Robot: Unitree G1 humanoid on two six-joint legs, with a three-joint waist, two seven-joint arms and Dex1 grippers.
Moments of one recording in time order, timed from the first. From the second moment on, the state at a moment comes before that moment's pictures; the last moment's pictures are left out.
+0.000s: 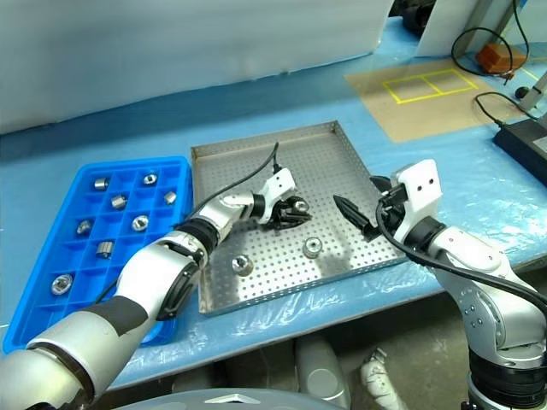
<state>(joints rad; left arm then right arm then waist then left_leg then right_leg) -1.09 0.00 -0.12 1.33 0.13 -0.18 -0.98 -0.13 -0.58 -0.29 -0.66 0.60 0.88 0.45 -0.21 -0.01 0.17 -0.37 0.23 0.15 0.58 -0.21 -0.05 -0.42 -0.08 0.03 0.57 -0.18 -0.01</state>
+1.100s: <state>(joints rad) -0.56 0.75 0.14 0.04 -0.24 0.39 -1.26 -0.90 -0.31 0.28 0.20 0.39 0.39 1.11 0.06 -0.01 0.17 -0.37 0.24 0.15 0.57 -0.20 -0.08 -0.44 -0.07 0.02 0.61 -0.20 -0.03</state>
